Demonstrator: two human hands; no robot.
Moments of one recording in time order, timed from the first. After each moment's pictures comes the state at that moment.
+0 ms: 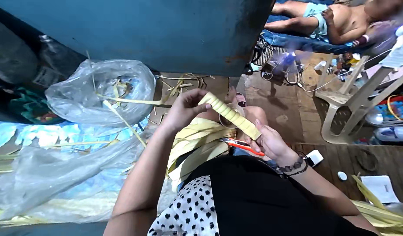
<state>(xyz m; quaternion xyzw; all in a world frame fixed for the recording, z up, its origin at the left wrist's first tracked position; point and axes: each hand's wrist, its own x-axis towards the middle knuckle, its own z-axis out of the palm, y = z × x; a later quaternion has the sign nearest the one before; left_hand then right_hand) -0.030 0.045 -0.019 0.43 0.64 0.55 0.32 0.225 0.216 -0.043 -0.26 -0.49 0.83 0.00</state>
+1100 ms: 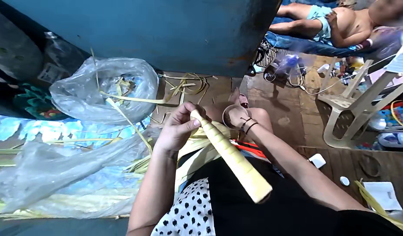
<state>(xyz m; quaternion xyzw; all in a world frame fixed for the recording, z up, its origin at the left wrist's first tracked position) 0.000 -0.004 -0.026 0.32 0.42 0.76 0.39 0.088 0.248 -0.164 -0.20 -0.93 0.15 -0.28</state>
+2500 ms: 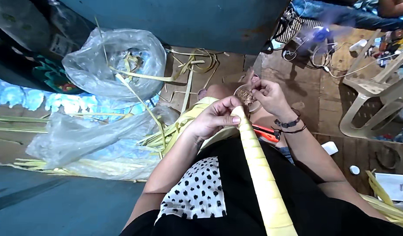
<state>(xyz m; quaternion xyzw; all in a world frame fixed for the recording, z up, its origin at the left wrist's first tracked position) 0.048 0.024 -0.044 0.30 0.30 0.71 0.56 0.150 0.256 -0.087 -0.16 -0.81 0.56 0.11</state>
